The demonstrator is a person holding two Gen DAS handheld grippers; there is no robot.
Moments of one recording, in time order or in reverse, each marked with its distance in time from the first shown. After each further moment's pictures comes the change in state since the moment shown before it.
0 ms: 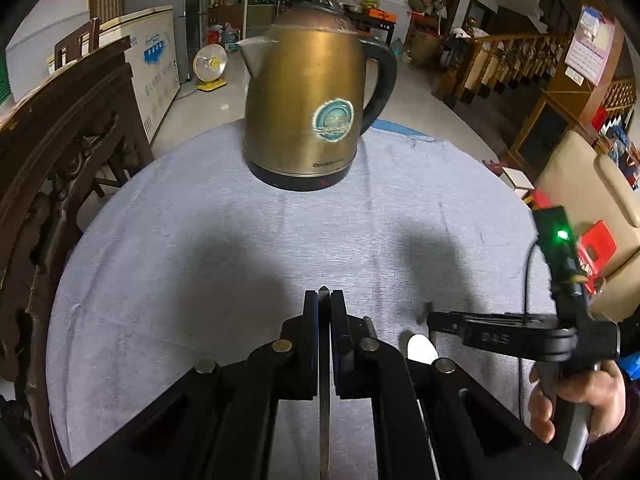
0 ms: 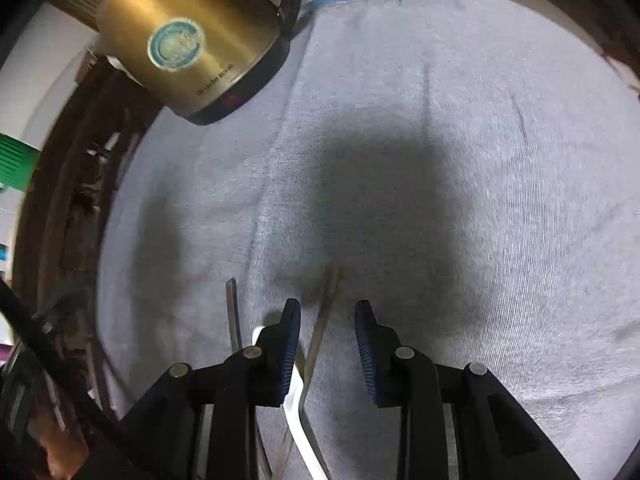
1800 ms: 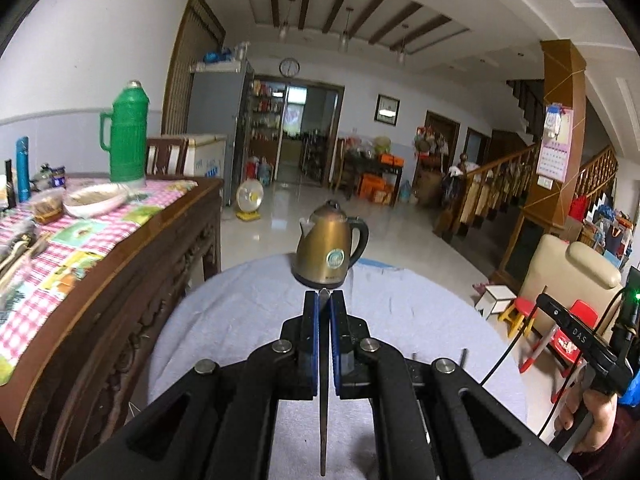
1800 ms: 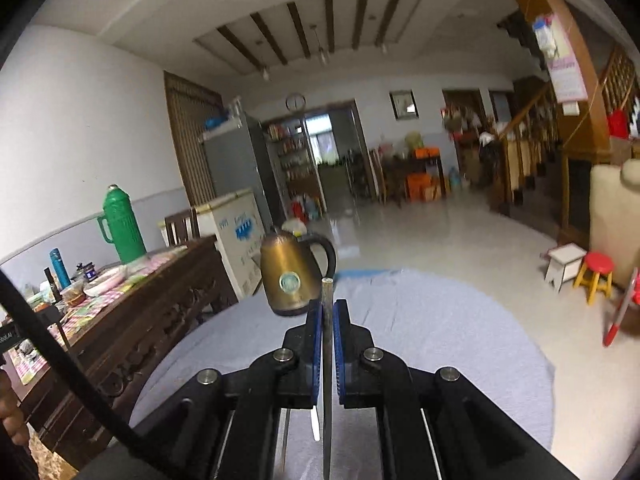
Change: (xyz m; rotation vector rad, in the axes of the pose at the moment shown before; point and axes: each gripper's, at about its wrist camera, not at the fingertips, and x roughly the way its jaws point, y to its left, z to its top) left arm -0.325 -0.025 -0.171 -0.073 -0.576 0.059; right arm -0.307 0.008 -0.272 -0.191 -1.006 -0.001
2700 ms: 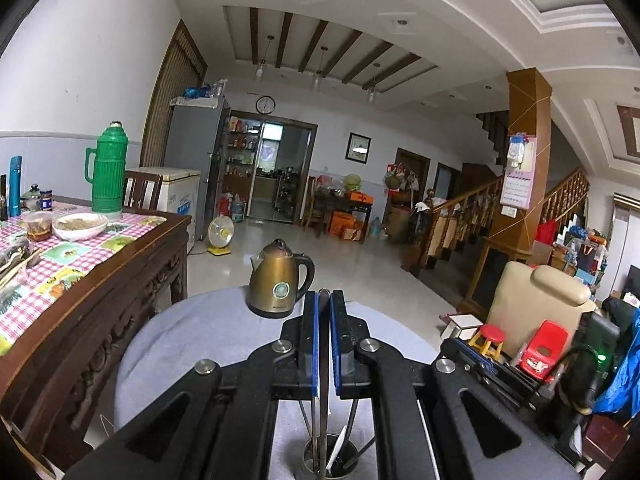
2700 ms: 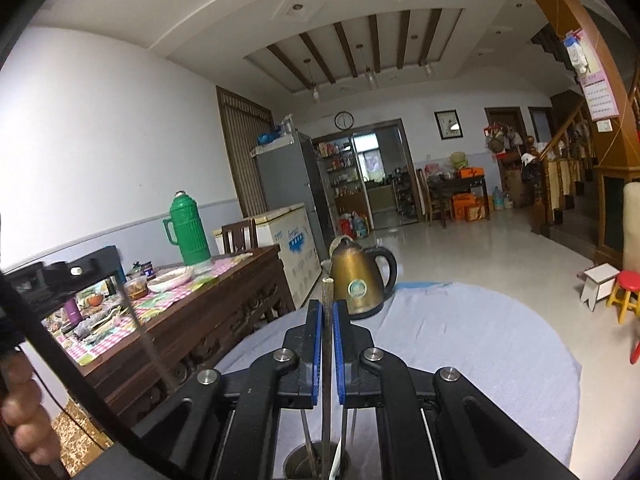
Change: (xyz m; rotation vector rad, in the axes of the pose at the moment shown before) left arm -0.069 -0.075 -0.011 -0.006 -0.134 -0.097; right arm -0.078 0.062 -0.021 -0.038 -0.043 0.177
